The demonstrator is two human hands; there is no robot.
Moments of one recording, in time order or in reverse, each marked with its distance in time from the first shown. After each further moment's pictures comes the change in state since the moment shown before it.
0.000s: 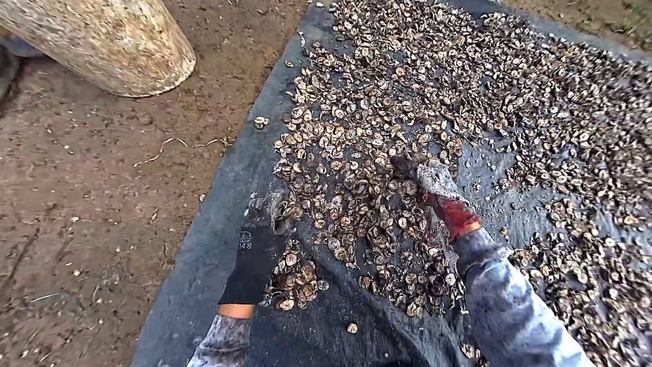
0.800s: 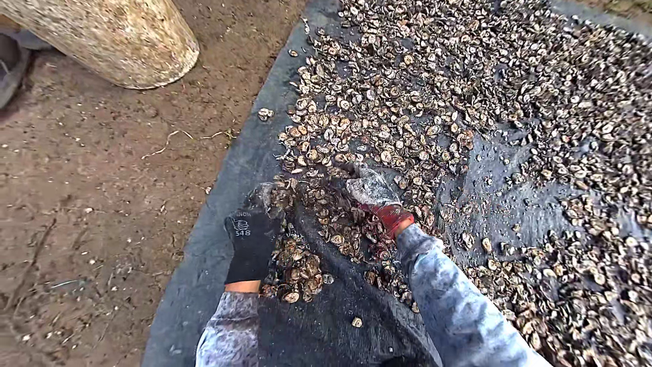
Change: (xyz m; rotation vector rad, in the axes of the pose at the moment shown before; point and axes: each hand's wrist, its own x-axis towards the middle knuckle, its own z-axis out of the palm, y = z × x) left_hand 0.011 -0.011 0.000 0.201 0.063 -0.208; right_hand 0.010 -0.041 0.101 0.108 -0.239 -0.090
